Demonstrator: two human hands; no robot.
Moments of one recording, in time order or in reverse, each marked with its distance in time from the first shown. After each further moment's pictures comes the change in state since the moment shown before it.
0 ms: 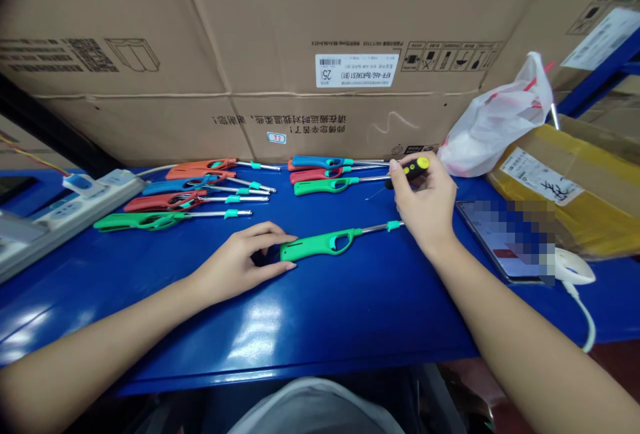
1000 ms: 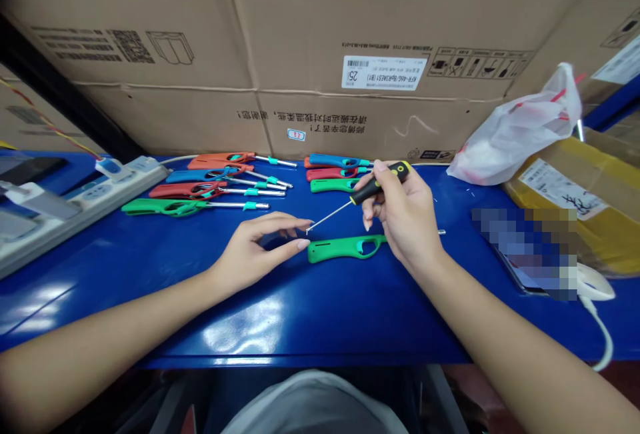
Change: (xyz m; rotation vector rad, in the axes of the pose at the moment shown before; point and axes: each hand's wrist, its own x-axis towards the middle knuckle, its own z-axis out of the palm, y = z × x) left_hand 0.000 0.013 0.007 -0.347 0.348 0.064; right_hand -0.029 -0.082 0.040 0.622 -0.256 0.404
